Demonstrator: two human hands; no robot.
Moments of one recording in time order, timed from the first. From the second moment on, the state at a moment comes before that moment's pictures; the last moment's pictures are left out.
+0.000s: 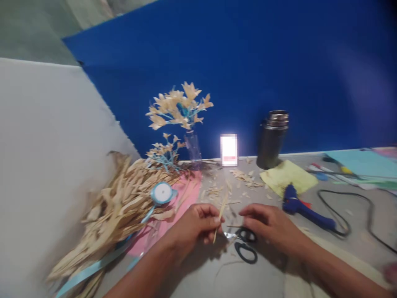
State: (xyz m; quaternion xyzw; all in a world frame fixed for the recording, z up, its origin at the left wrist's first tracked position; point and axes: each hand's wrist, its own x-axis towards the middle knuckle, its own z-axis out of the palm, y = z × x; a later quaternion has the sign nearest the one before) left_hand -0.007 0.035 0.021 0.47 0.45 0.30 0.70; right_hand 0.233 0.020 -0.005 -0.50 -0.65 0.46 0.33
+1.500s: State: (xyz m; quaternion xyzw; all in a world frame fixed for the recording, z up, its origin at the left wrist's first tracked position) left_hand -0.053 0.090 0.018 0.58 0.60 0.40 0.38; right_hand 0.235 0.017 -0.017 -0.55 -0.68 0.38 0.30
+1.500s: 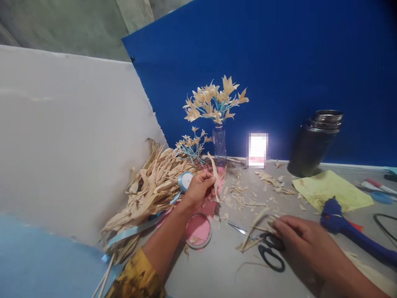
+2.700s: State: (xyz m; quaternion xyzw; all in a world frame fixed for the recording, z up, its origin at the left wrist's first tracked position) left_hand 0.049 0.007 0.000 0.60 0.52 0.35 0.49; right_hand 0.220 -0.002 0.004 -0.55 -0.71 0.35 0.26
